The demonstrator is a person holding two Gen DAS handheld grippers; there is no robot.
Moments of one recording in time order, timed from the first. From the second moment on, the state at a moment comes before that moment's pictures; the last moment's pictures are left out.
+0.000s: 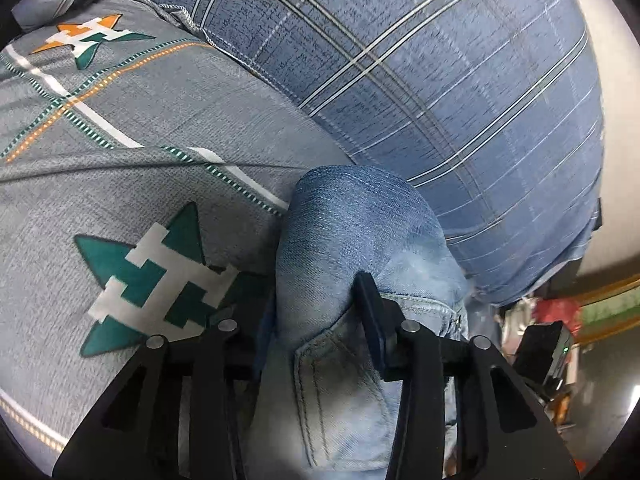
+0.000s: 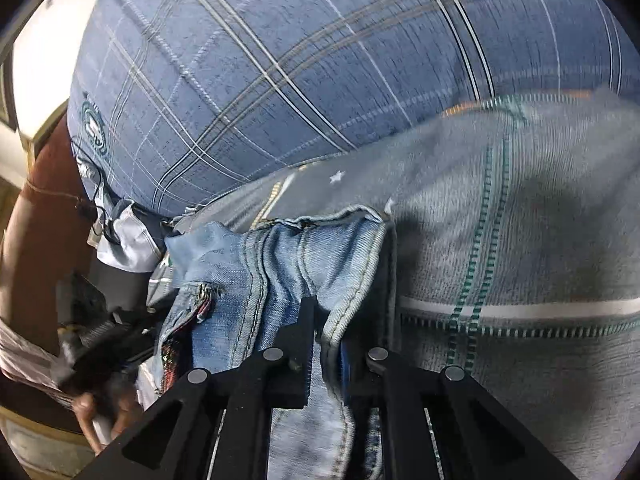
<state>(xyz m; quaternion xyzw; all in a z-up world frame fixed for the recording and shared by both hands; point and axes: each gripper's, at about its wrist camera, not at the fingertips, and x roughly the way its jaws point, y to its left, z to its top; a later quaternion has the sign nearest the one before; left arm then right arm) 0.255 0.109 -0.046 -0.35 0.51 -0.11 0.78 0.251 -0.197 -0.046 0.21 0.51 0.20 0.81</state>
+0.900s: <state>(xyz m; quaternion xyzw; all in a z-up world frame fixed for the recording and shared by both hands) 0.152 0.025 -0.016 -0.14 0.48 -0.09 0.86 0.151 -0.166 -0.021 0.06 0.52 0.17 0.84</state>
